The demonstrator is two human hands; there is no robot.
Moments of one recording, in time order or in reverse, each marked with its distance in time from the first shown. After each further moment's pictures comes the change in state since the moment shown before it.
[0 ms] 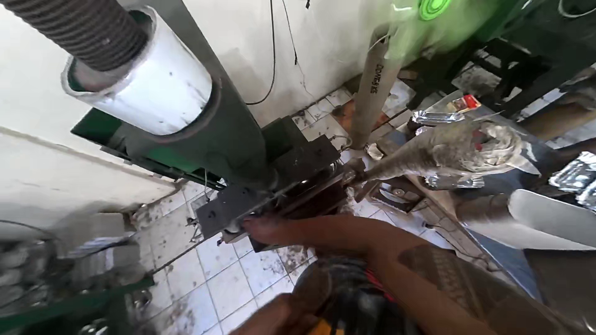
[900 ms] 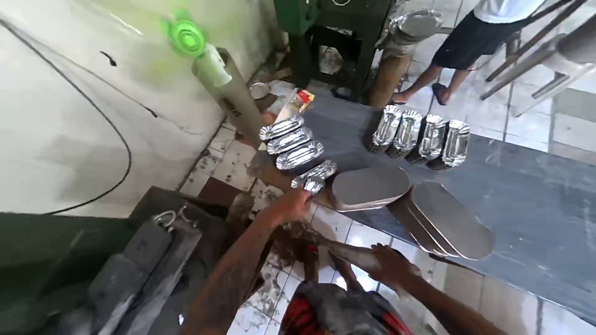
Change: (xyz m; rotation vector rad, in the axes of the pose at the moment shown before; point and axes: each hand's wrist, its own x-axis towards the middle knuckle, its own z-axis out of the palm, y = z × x) left_hand 0.487 0.072 0.100 0.505 -0.511 -0.039; right_hand -0.589 0.138 0.193 0.521 0.089 1.320
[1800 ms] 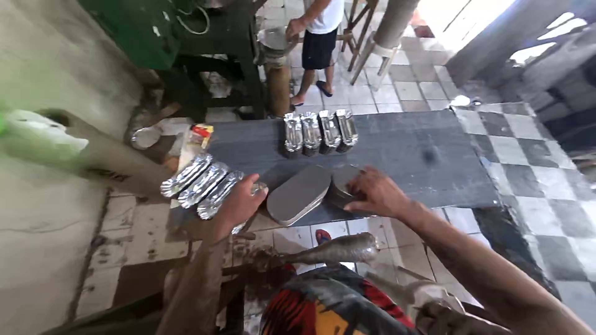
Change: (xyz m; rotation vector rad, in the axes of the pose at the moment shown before) left_hand 0.080 0.033 -0.041 -0.138 0.202 0.311; right_hand -0.111 0.013 -0.167 -0.021 0.915 -0.100
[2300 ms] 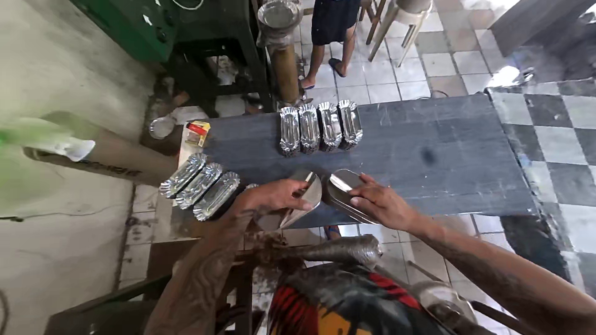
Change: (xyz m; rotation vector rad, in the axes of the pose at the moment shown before) left_hand 0.069 0.095 0.031 -0.226 -0.729 0.029; right_hand -0.001 0.037 0.004 0.546 -0.005 -0.047
